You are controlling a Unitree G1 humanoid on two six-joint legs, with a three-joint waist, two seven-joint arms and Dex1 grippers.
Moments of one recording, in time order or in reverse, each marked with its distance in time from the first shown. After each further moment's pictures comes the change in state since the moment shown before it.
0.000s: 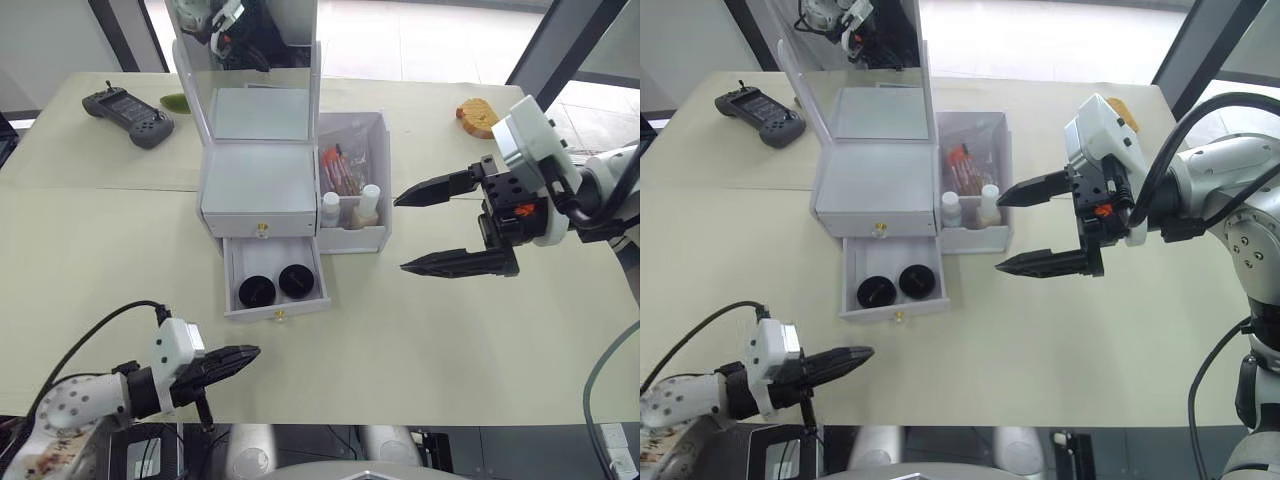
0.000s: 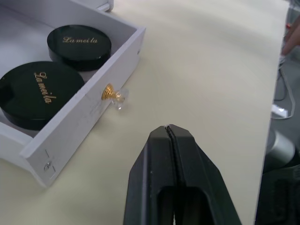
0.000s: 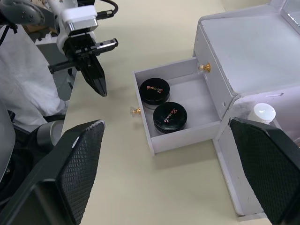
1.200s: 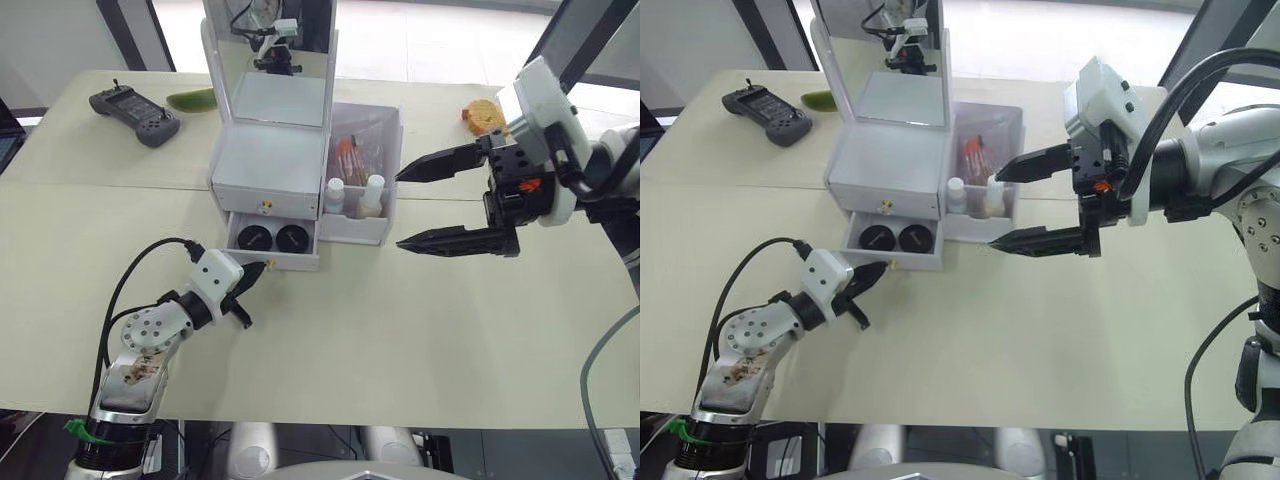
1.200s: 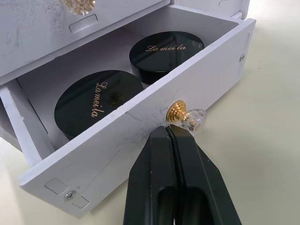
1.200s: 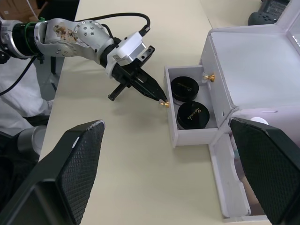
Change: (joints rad) left arm -0.514 -0.087 -0.206 0.399 0.250 -0.133 0.310; right arm -0.092 -0.006 -0.008 -0.017 0.001 0.076 -0.078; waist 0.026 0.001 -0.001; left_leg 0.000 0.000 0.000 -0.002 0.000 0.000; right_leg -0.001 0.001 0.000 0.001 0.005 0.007
